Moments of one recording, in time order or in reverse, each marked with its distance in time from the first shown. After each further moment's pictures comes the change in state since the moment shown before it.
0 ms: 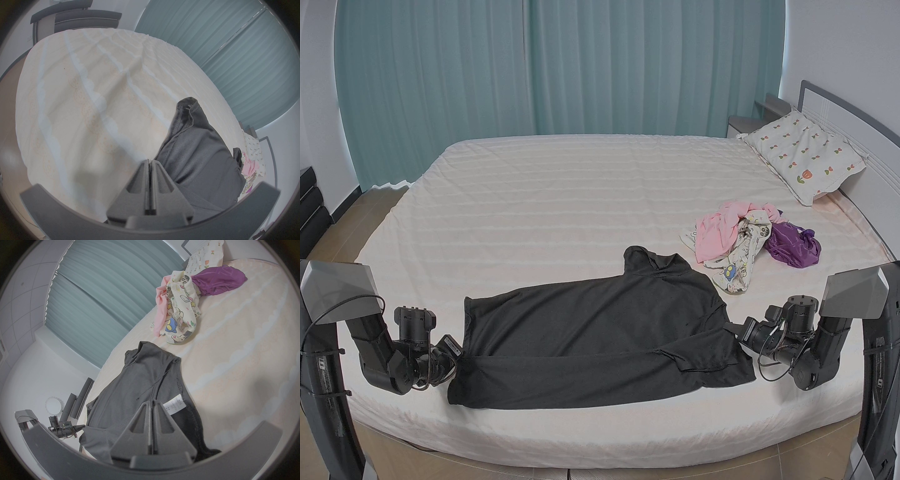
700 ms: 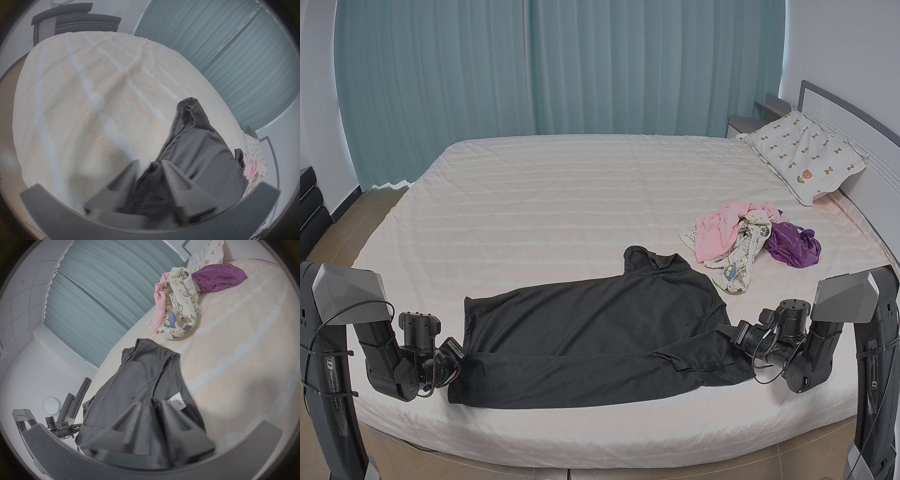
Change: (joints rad) left arm -0.019 0.056 0.020 -0.111 0.048 0.001; right arm 0.028 0.053 -0.040 -0.013 -0.040 -0.001
